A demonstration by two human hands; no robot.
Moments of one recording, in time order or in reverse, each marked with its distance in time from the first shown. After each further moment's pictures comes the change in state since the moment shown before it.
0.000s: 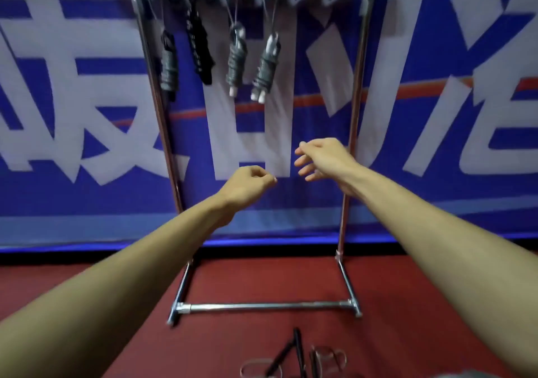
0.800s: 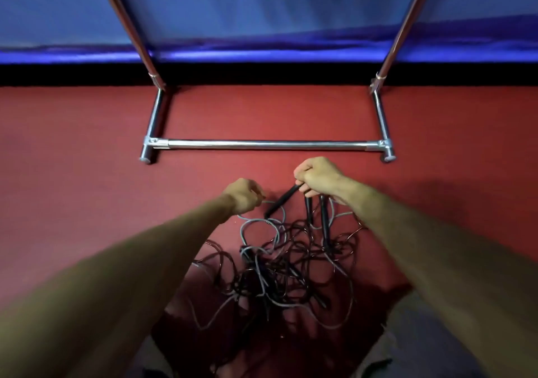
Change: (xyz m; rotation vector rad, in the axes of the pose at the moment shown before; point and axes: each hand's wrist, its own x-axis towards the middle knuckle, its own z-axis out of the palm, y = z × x) left_hand -0.047 -0.386 0.193 0.223 -0.510 -0.647; right_hand -0.042 0.425 0.146 -0.264 -0.387 0.674
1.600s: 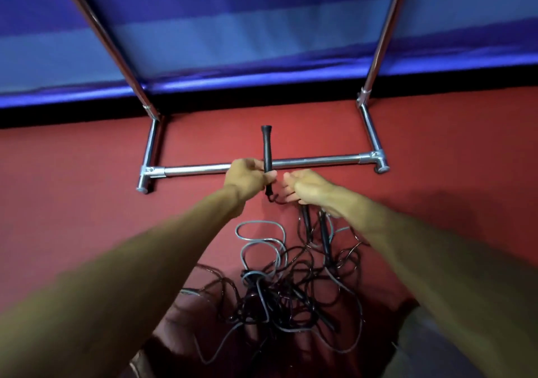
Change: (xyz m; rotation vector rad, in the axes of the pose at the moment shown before) left_hand 0.000 0.057 -0.021 -0.409 0.285 0.126; right_hand -0.020 -0.026 -0.001 0.079 -0.080 -0.036
